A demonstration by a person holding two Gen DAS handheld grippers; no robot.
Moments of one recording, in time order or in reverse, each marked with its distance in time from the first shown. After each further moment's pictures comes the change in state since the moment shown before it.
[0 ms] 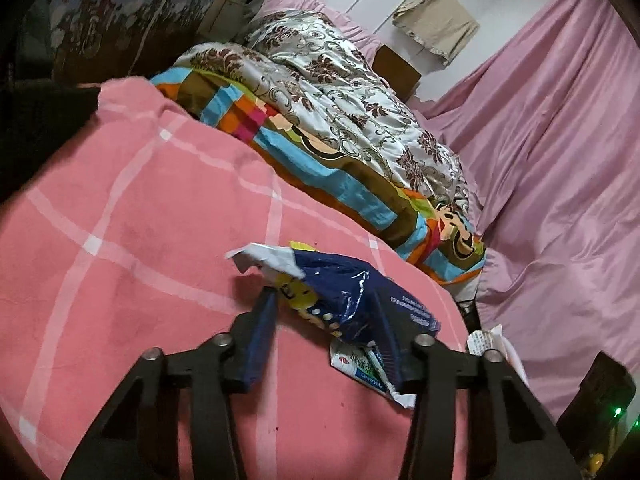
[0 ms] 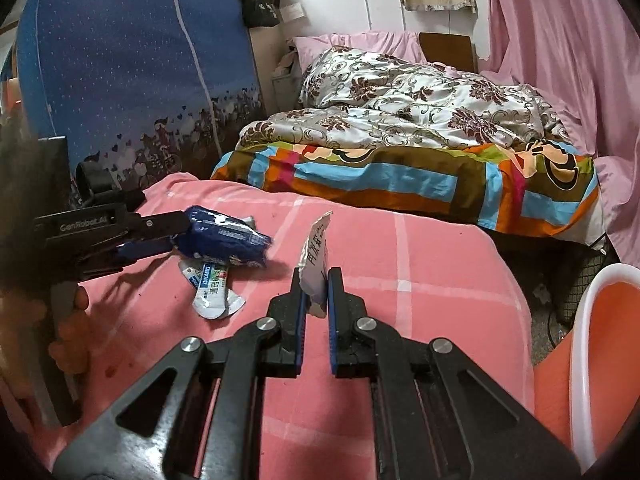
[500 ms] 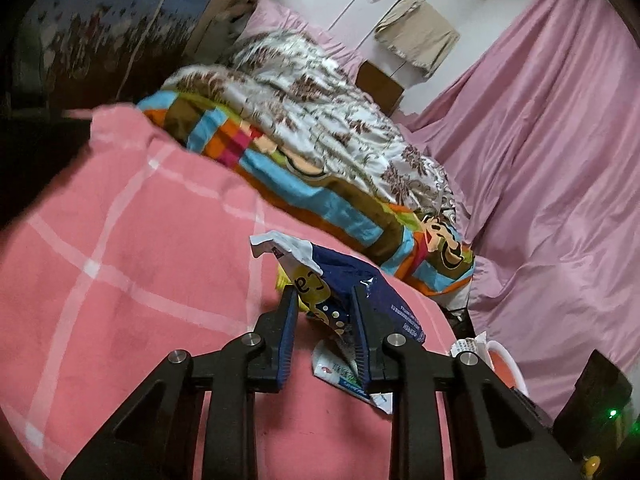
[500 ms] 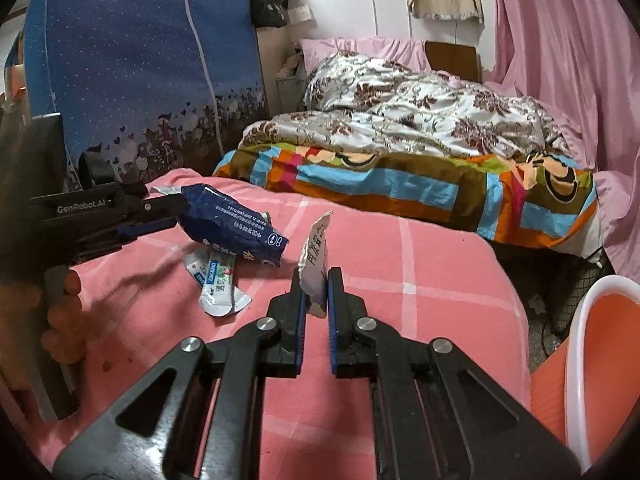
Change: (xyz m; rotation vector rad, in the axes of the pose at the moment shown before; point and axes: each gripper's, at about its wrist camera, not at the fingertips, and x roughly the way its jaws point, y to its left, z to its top) left arm -0.015 -0.021 -0.002 0.077 -0.090 -0.022; right arm -0.006 0.011 -0.003 -0.049 -0.030 -0.015
